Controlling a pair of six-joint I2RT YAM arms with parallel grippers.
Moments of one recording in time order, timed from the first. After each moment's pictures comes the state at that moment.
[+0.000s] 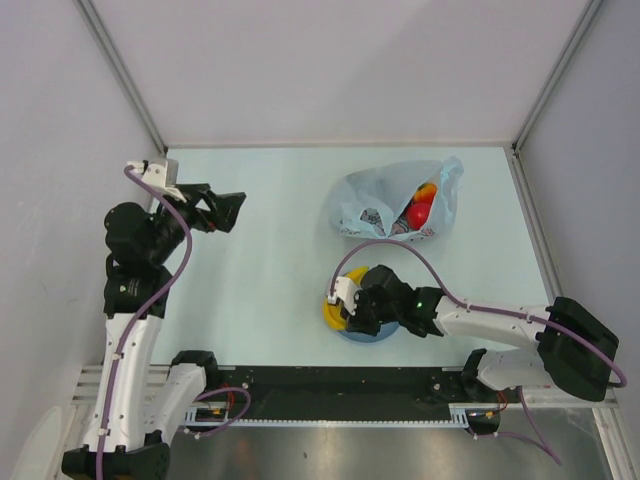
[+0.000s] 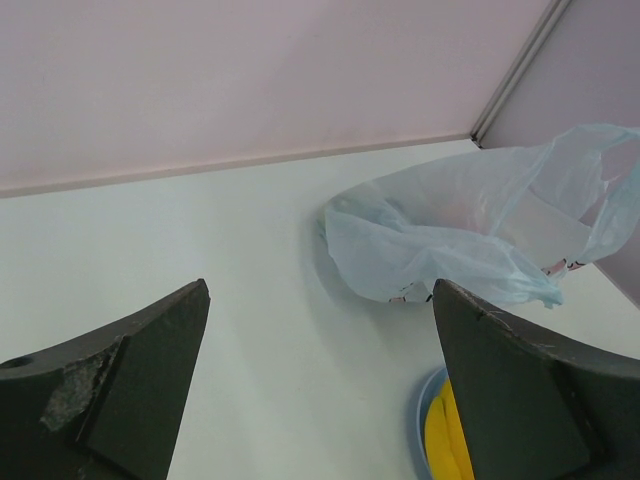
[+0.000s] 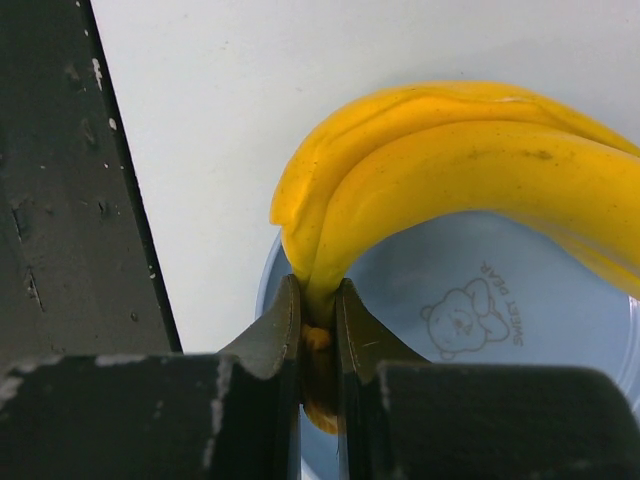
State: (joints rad) left arm -0.01 0.77 0.99 -0.21 0.45 -0.24; right arm 1.02 1.26 0.62 -0.14 -0.26 -0.21
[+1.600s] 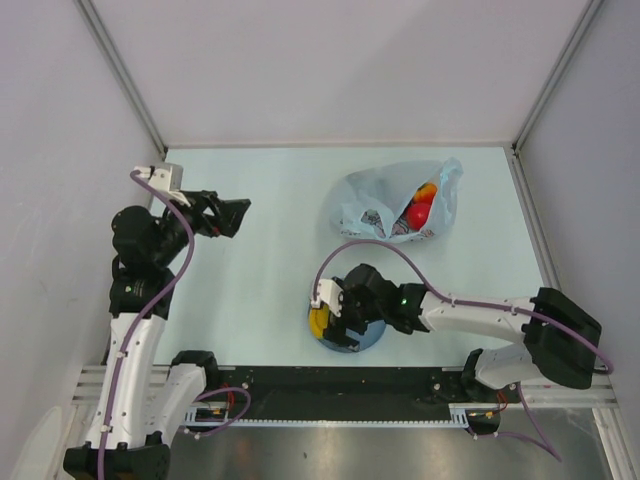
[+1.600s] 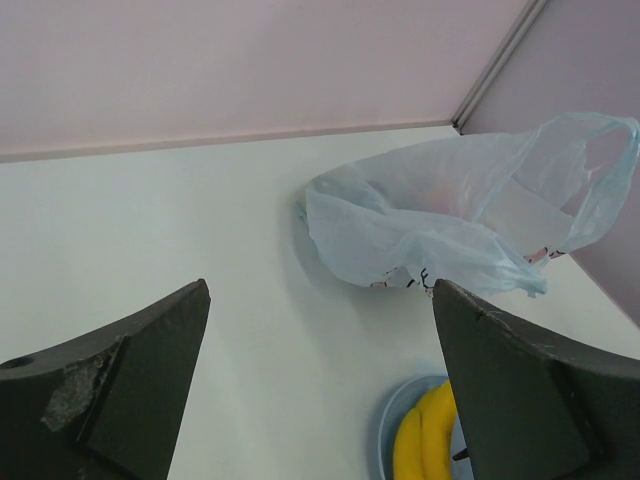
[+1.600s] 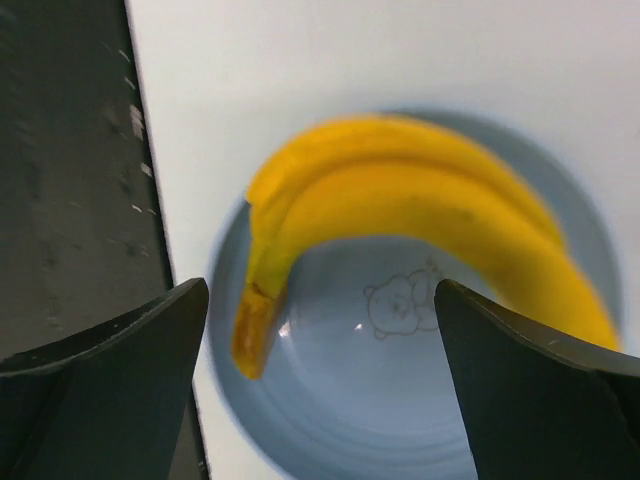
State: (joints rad) left arm -0.01 0.76 0.92 -0.19 0.49 -0.29; right arm 1.09 1.36 0.70 -0.12 -0.24 -0.25
